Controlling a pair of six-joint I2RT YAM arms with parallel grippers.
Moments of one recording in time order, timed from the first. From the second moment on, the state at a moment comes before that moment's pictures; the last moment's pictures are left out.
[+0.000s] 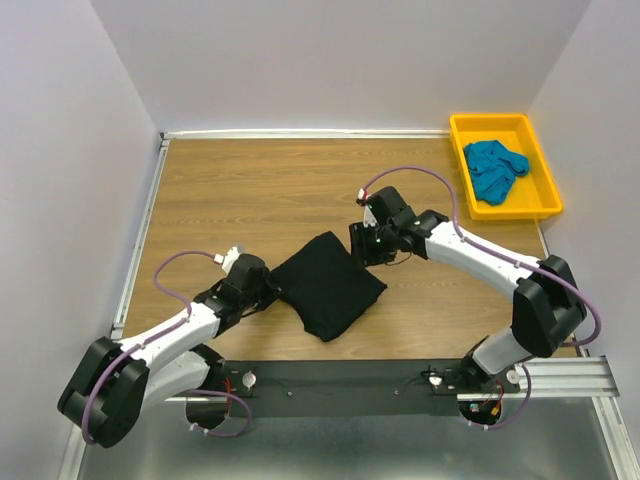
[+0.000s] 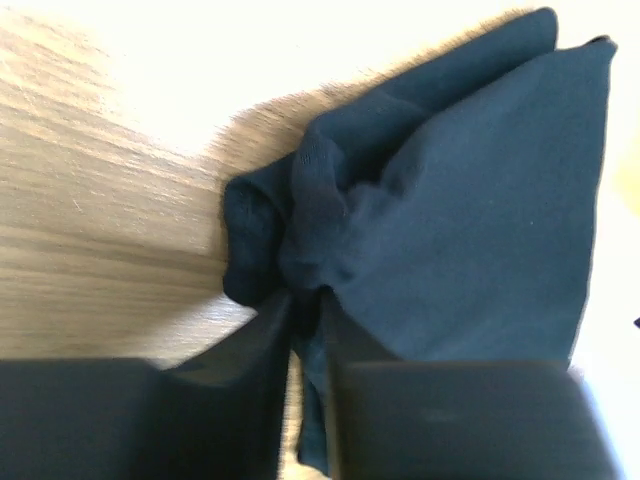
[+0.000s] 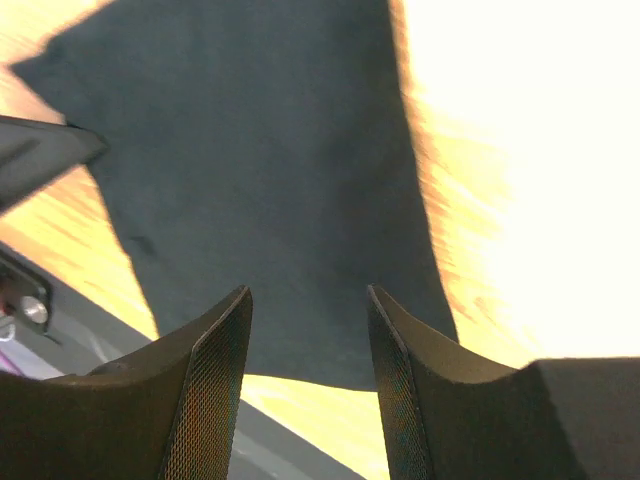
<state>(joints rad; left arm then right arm) -0.56 1.01 0.30 -0.10 -0.09 -1.19 0.69 1.54 1.13 -0.57 -0.17 0.40</state>
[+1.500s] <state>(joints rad) -0.59 1.12 0.61 -0.18 0.06 -0.89 0.59 1.43 0.84 -0.07 -0.67 0.63</state>
